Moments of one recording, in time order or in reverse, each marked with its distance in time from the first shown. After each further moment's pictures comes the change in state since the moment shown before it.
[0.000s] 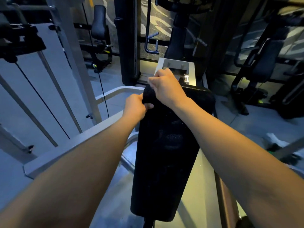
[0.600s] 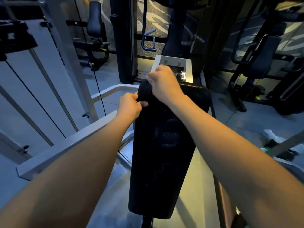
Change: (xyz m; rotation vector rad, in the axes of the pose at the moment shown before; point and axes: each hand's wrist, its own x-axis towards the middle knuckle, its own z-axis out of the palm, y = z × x) left_hand -0.001 -0.001 0.004 -0.041 0.032 -0.030; right_hand 0.001 0.004 -0.004 0.021 -0.064 0.166
